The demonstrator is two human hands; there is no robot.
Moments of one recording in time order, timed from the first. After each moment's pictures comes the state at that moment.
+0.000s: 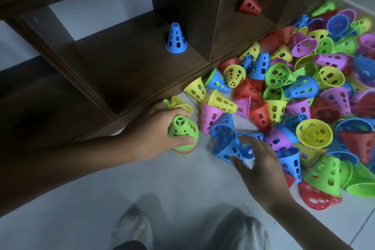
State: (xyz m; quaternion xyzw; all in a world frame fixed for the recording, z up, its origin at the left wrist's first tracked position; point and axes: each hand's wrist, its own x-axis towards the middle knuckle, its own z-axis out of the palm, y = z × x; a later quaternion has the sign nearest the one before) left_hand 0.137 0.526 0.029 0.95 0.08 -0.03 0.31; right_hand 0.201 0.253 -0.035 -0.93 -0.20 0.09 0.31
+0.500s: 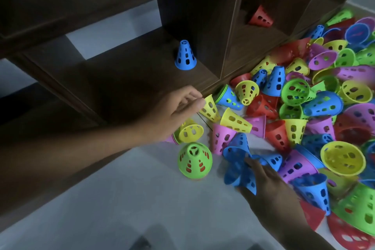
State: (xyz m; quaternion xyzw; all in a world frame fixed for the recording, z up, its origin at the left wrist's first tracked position) left_hand 0.204 0.555 0.039 0.90 0.05 0.05 0.43; right_hand 0.209 0.269 -0.041 -0.95 -0.27 0.11 0.14
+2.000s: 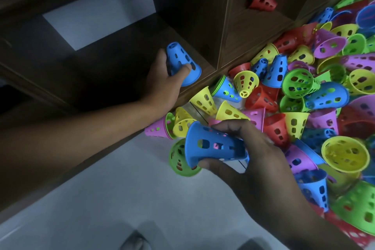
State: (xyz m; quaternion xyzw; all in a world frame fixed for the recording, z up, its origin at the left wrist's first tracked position) left_hand 0.264 0.558 0.024 0.75 0.27 0.19 0.57; right_hand 0.226 0.323 0.044 -0.83 -0.30 0.14 0.45
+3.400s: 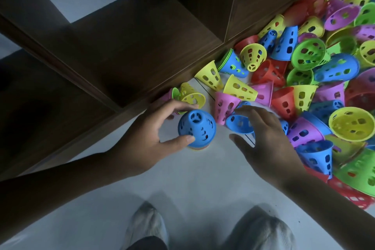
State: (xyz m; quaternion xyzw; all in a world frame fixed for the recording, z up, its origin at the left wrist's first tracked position) left_hand 0.110 0.539 0.010 0.86 0.06 0.01 0.51; right_hand 0.227 0.300 -0.029 -0.91 -0.31 0.10 0.27
